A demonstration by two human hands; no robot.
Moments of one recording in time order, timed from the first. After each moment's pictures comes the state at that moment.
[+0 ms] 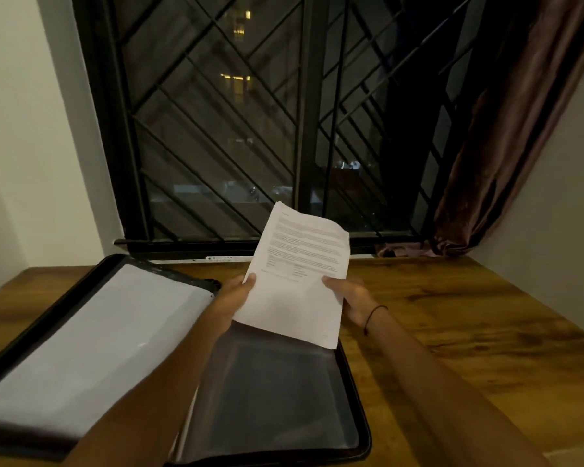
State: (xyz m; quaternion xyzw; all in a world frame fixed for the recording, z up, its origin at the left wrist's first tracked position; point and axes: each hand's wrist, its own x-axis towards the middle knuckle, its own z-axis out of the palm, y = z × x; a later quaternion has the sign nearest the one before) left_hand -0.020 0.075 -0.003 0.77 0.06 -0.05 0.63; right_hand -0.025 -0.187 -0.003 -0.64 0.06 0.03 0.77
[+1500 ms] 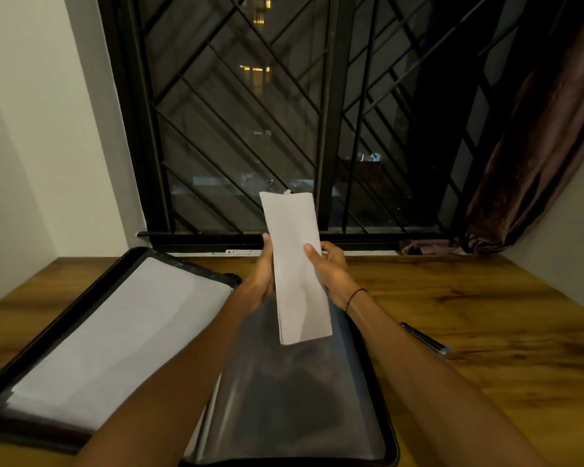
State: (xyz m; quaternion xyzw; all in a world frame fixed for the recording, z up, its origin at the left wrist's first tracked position) left_hand -0.041 0.056 0.049 0.65 -0.01 -0.08 0.75; right_hand 0.005 -0.094 0.025 -0.74 -0.02 -0.06 0.67
